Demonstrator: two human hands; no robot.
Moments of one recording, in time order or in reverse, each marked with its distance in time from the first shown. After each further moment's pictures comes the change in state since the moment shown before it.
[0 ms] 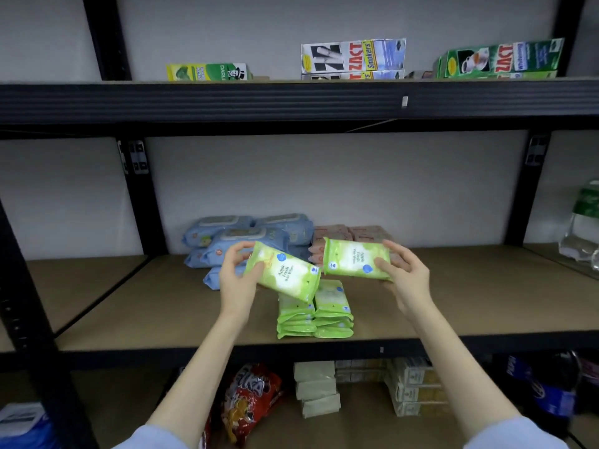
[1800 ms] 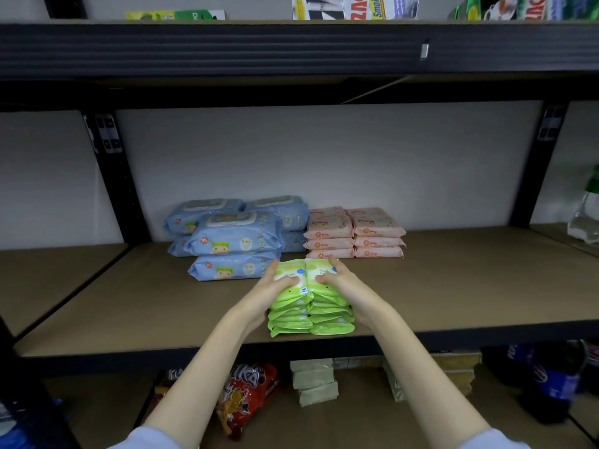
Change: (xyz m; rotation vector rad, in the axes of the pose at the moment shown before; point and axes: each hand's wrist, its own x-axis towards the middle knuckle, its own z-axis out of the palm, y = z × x) left_hand 0.008 -0.049 0.030 0.193 -0.500 -0.559; right_hand 0.004 0.057 0.060 -0.309 -0.412 0.428
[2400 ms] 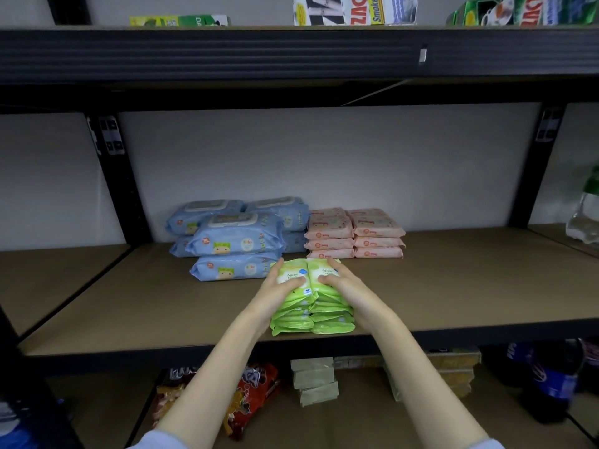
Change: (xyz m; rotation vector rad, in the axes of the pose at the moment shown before) left_hand -0.004 -0.002 0.010 -0.028 0.048 0.033; right_hand -0.009 0.004 0.001 0.000 0.038 -0.003
